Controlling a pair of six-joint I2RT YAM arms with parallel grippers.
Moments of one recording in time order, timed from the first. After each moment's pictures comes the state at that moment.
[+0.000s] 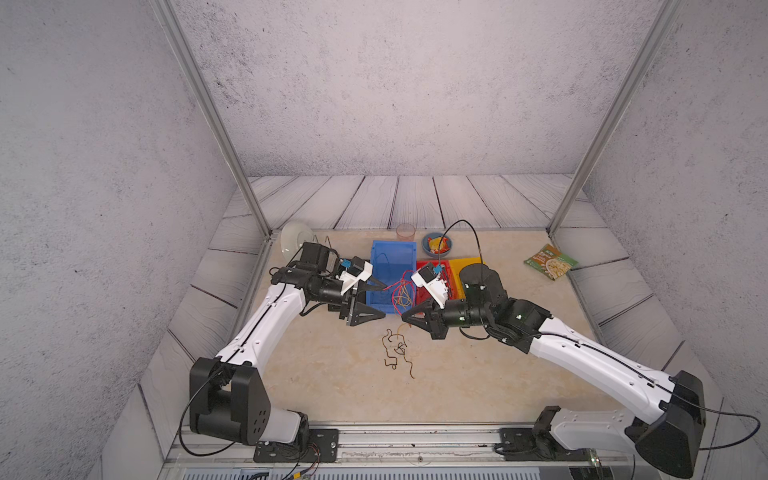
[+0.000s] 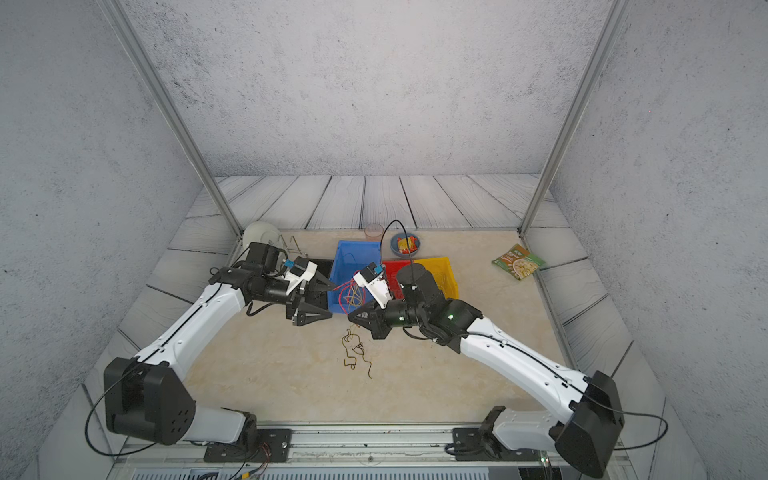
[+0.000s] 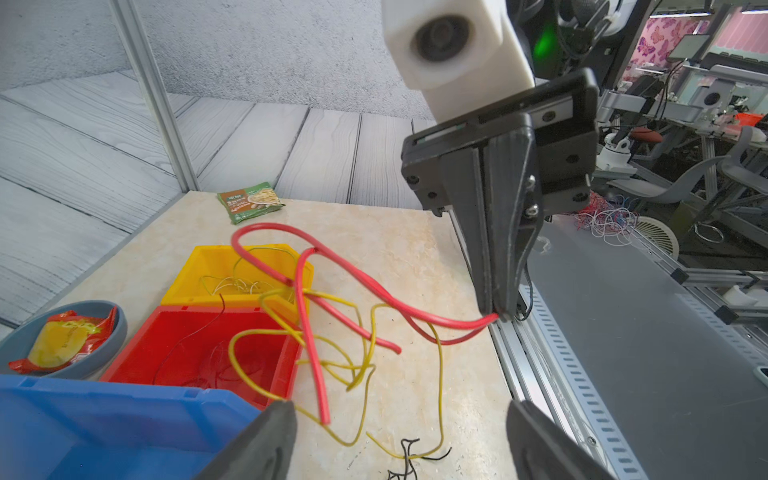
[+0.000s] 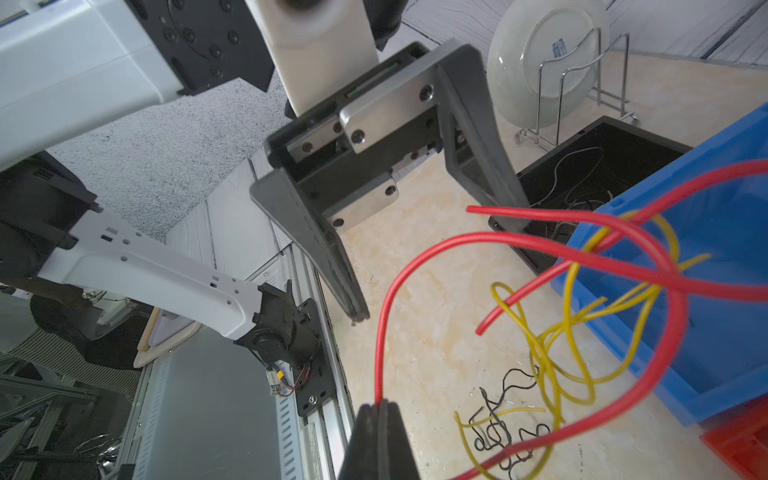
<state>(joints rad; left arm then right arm) -0.23 1.42 1.18 -0.83 1.33 0.98 0.83 1.25 1.10 -0.31 -0.58 0.27</state>
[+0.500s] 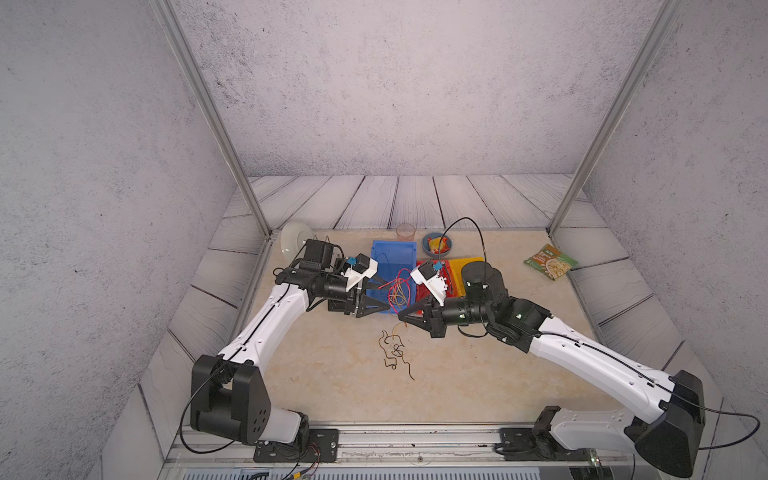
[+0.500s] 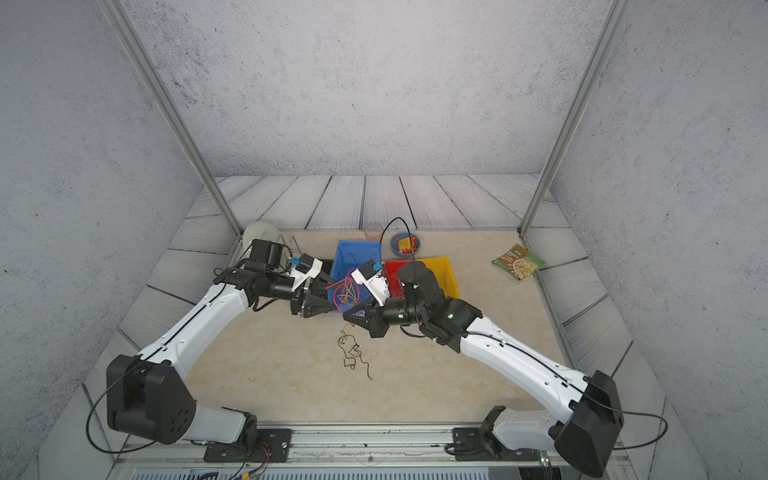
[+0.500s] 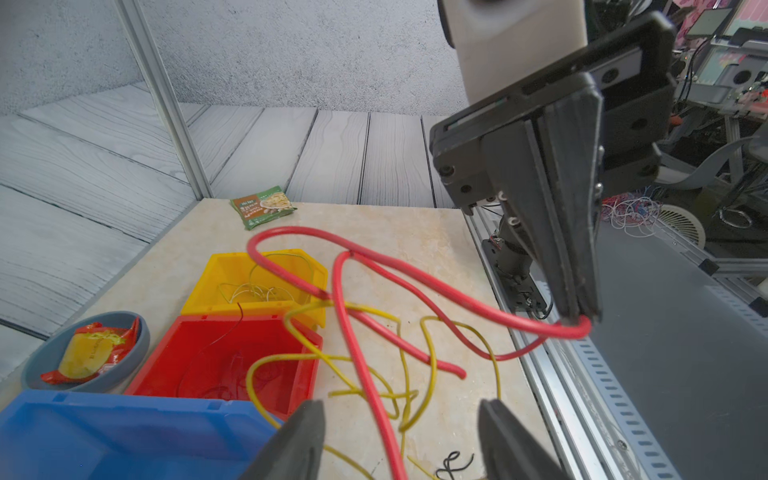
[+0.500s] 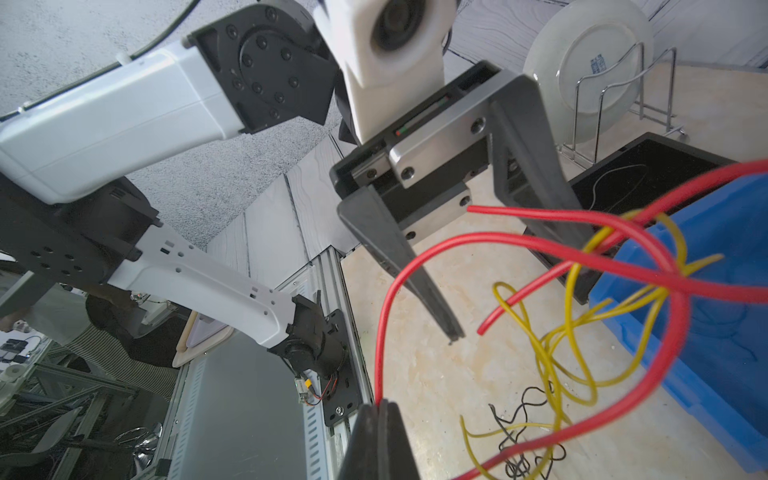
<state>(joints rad) -0.25 1.43 1.18 -0.67 1.29 0.89 0.83 1.25 1.10 -0.25 -0.65 0.33</state>
